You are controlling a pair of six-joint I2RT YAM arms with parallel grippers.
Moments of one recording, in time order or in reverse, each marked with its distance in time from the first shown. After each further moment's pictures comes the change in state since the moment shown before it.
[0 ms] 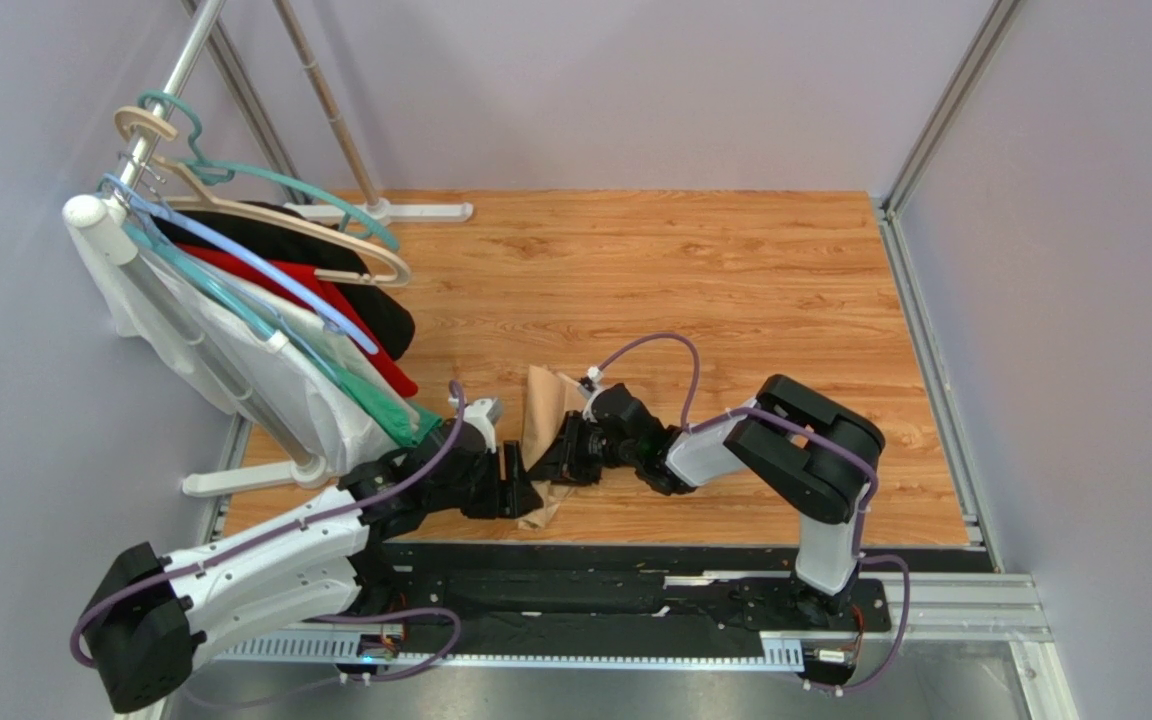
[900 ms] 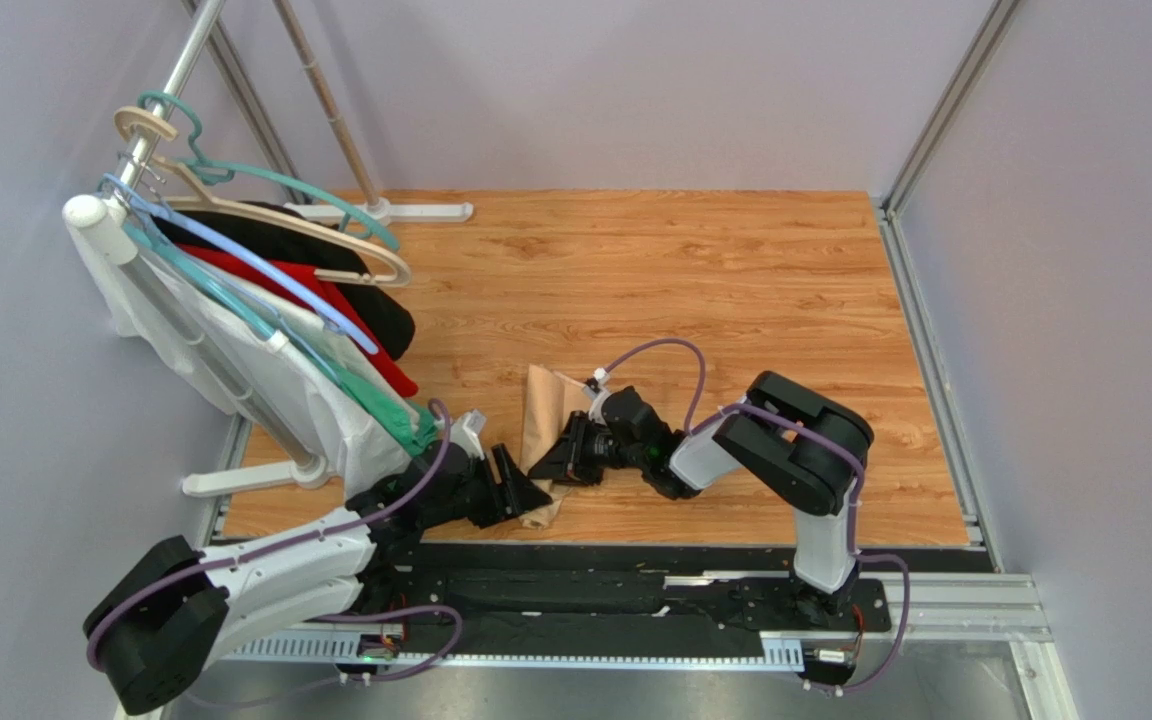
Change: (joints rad) left arm 0.079 0.014 -0.301 0.505 0.102 -0.268; right arm -0.019 0.047 -0.048 0.174 -0.054 0.049
